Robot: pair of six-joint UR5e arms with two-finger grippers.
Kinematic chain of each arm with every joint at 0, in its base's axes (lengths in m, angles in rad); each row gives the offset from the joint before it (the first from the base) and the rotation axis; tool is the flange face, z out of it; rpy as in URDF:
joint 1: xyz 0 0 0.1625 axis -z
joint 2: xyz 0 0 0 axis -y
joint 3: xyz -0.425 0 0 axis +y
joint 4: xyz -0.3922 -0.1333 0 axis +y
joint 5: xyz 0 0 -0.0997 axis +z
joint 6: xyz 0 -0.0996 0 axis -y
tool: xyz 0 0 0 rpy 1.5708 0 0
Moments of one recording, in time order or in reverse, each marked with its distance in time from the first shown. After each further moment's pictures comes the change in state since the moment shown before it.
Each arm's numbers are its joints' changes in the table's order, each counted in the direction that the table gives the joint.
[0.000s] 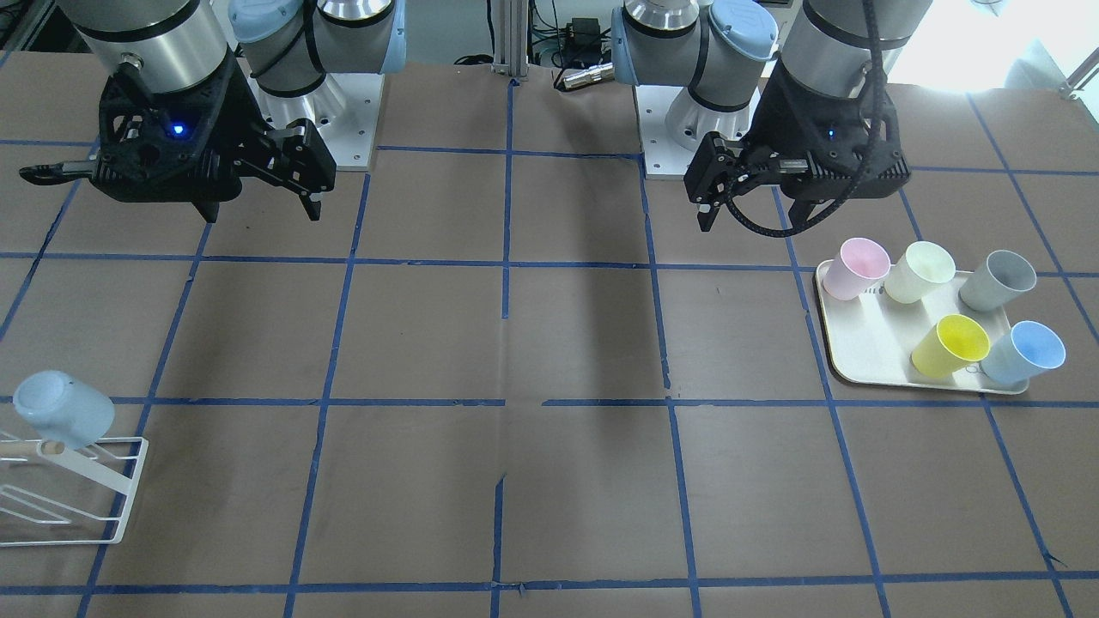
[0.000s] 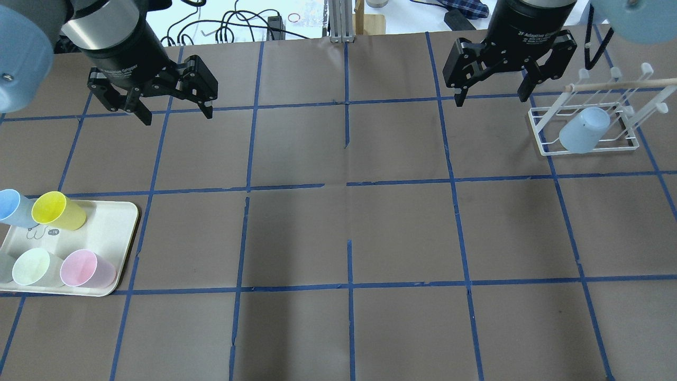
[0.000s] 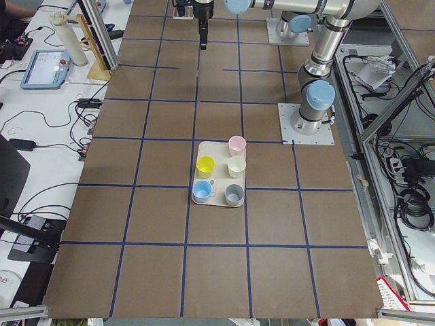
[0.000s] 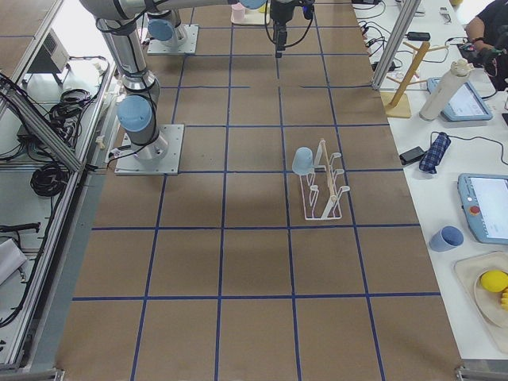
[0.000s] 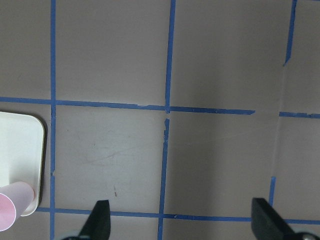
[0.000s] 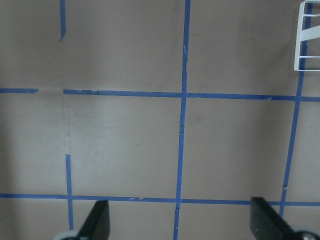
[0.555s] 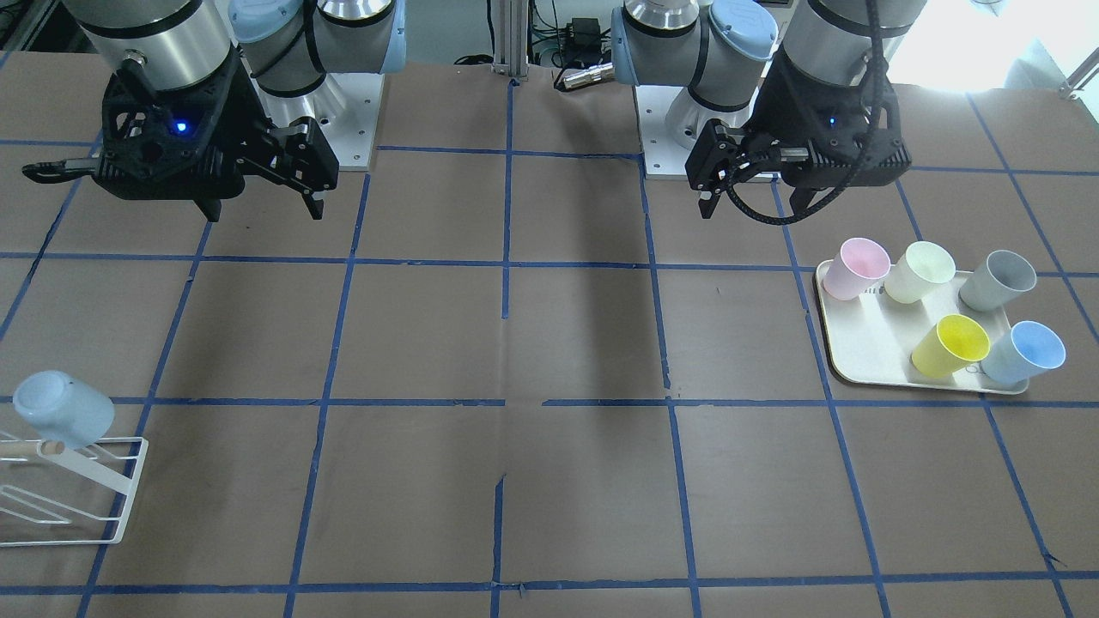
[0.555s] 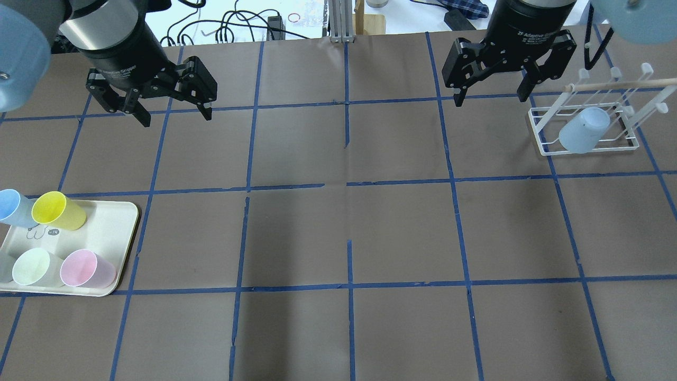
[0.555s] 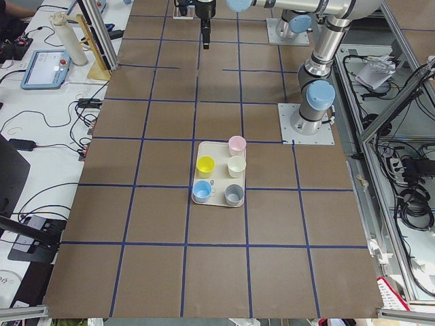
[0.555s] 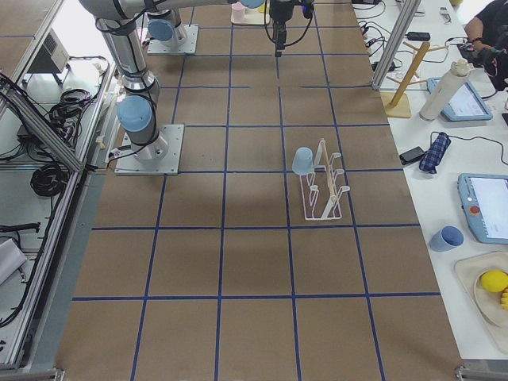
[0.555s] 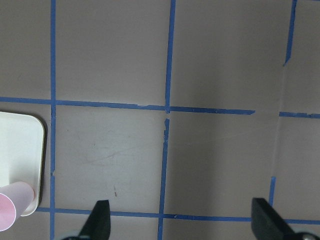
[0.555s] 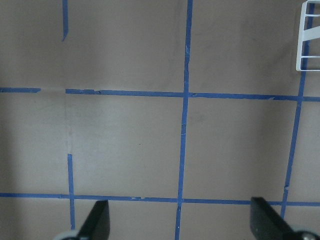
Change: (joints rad) left arm -0.002 0.012 -0.010 0.046 -0.003 0.000; right arm 0.000 -0.001 0.004 0.012 -0.001 0.002
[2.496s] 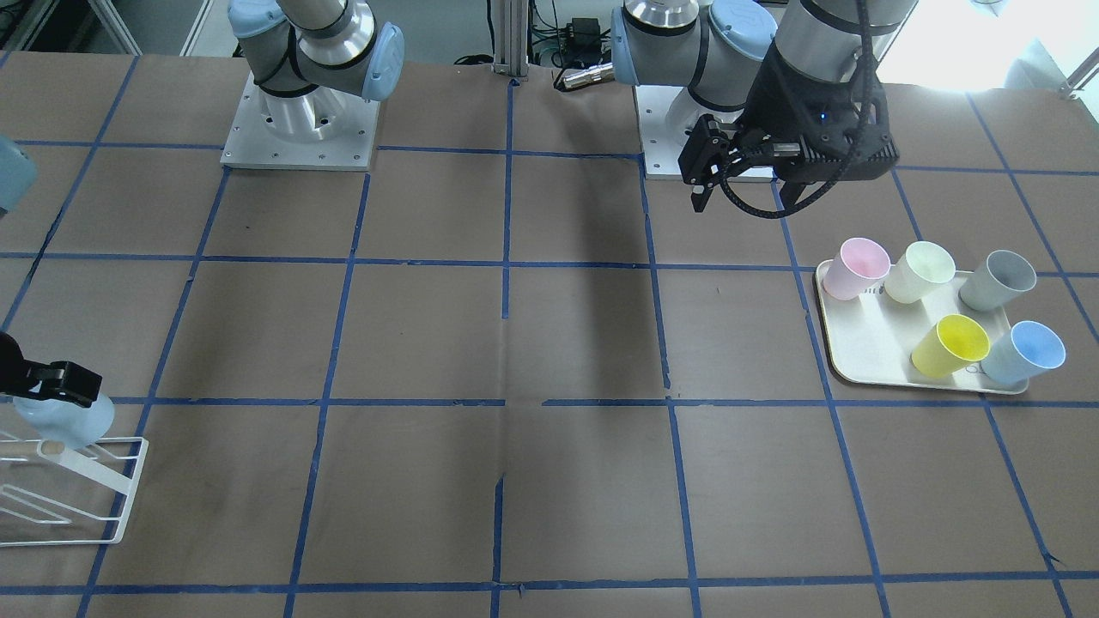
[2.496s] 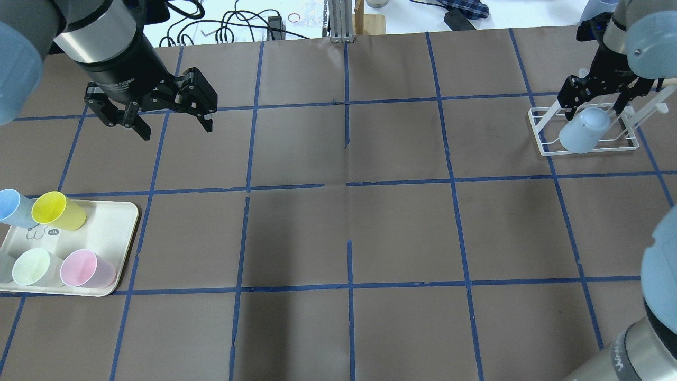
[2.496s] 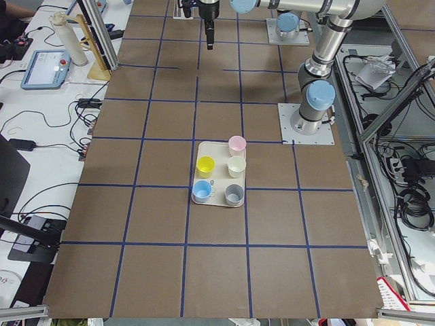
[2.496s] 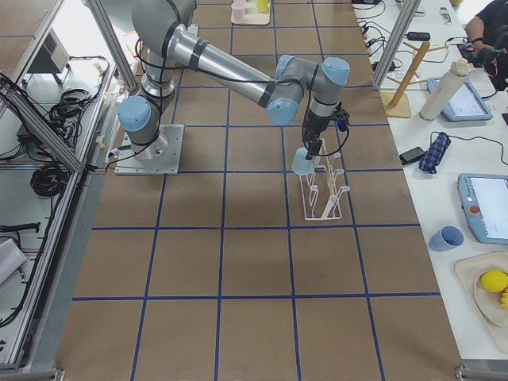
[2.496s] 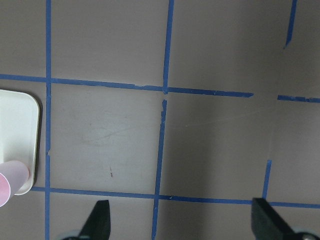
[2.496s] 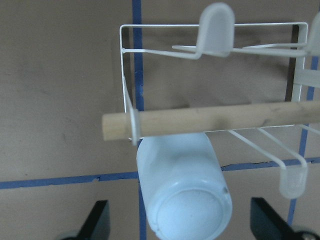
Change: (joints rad) left arm 0.001 0.023 0.036 -0.006 0.015 -0.018; right arm 0.386 0.334 -0.110 0.400 0.214 -0.338
